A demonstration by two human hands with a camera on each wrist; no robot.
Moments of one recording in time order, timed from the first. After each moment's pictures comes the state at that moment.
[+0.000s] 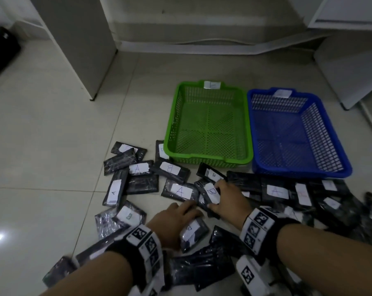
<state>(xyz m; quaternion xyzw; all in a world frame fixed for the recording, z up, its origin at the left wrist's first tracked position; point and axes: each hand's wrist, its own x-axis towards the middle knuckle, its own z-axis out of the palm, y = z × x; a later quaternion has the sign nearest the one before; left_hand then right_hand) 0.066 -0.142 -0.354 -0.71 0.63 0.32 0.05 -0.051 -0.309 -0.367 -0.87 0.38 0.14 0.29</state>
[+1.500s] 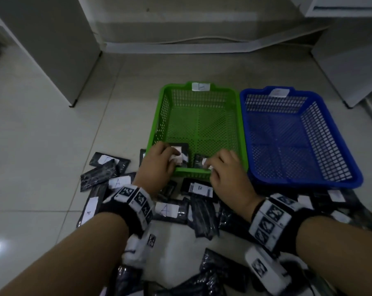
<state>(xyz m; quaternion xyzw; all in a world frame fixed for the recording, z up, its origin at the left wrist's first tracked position) 0.160 -0.251 -0.367 -0.82 0.52 0.03 -0.24 -0.019 -0.376 -0.351 -0.93 0.21 -0.19 0.23</state>
